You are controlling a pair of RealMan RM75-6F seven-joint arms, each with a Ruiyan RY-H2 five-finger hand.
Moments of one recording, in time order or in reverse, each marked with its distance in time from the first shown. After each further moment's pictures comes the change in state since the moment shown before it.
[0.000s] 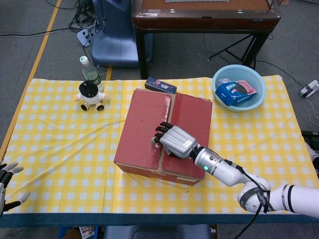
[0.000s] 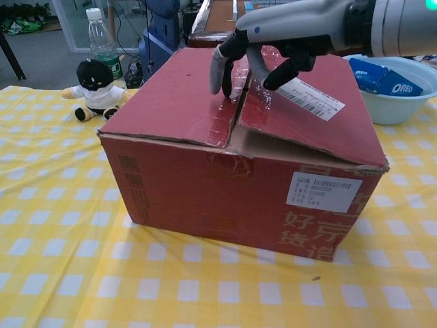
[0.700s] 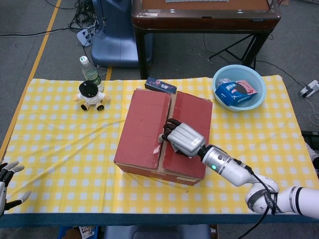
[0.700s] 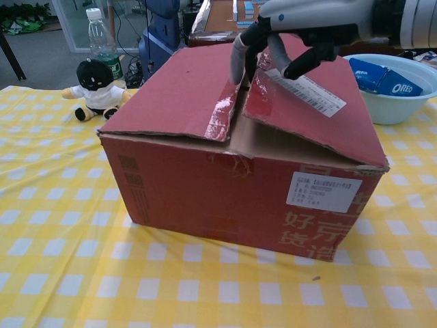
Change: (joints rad) left arm -0.003 -0.004 -0.009 -0.006 -0.011 -0.004 0.015; right arm -0.032 0.043 -0.031 0.002 -0.071 0.075 0.065
